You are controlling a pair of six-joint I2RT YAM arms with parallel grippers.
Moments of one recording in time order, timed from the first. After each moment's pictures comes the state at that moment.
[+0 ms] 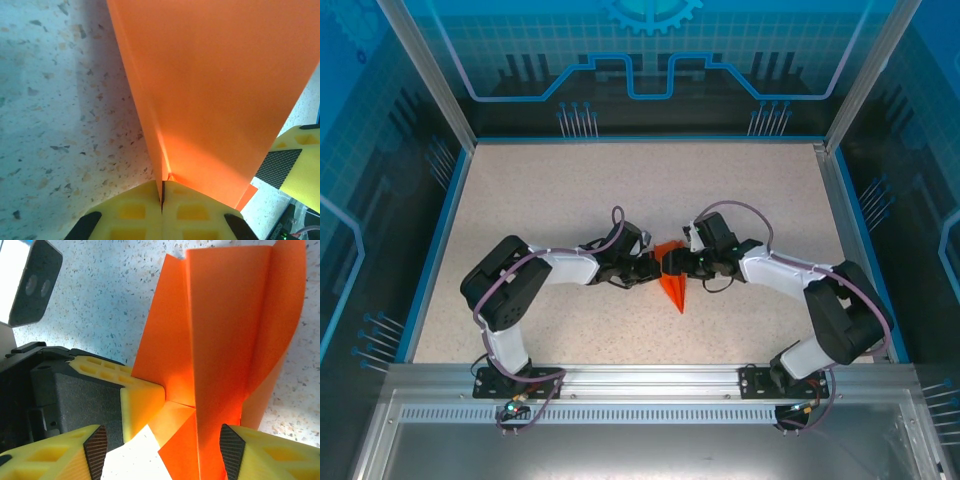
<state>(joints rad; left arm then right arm) -0.64 1.82 0.86 0.09 0.41 -0.90 0.54 1.51 0.78 -0.24 -0.35 0.61</state>
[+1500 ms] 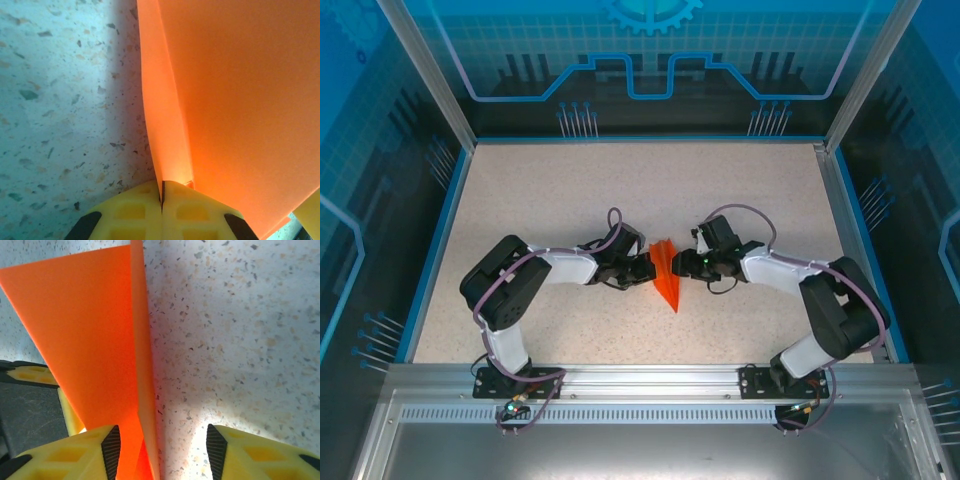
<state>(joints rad) -0.63 1.82 0.85 0.05 0.36 -0.90 0.50 1.55 0.75 -0.23 -0.31 0.62</state>
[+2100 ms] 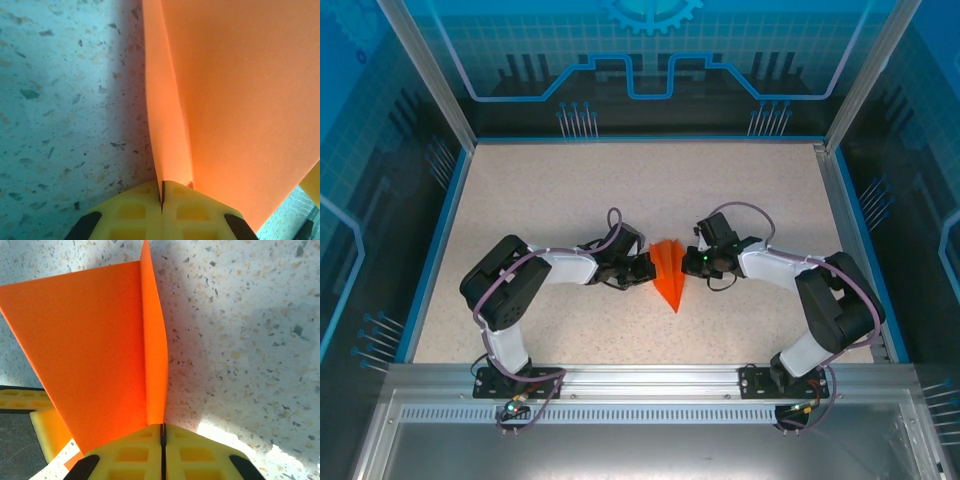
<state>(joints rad) -0.63 1.82 0.85 0.05 0.36 -0.90 0.49 1.58 0.79 -0.28 -0.24 0.65</state>
